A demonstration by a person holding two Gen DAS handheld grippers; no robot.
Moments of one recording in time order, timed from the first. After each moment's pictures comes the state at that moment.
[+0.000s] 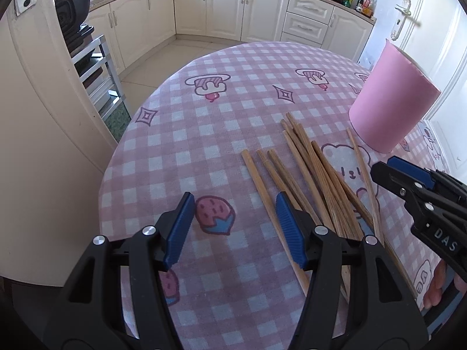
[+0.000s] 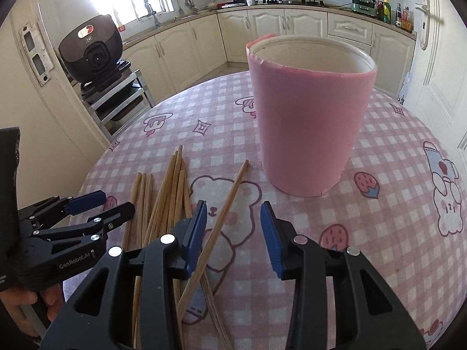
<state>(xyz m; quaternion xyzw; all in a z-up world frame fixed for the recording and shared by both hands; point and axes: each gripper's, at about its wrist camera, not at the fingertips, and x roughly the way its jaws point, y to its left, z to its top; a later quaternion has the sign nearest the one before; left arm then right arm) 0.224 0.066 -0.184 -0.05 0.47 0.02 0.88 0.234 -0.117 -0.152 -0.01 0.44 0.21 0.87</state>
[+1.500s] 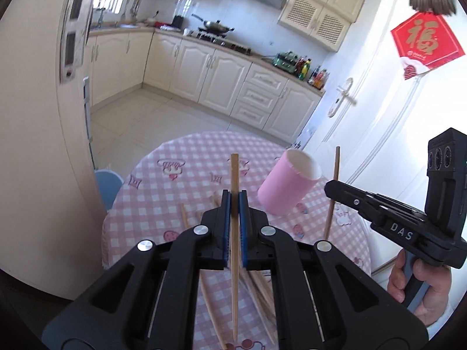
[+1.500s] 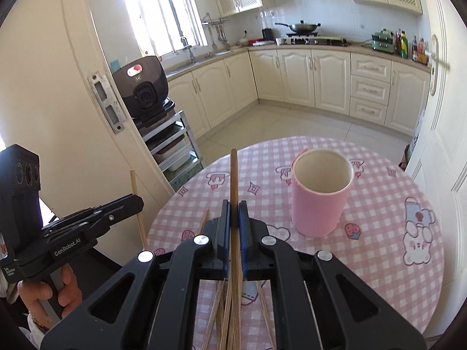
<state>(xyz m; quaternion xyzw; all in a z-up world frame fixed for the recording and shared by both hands) 0.149 0.078 -0.055 -0.16 0.31 -0.09 0.93 0.181 -0.125 -0.033 0.02 0.35 0.28 0.89</state>
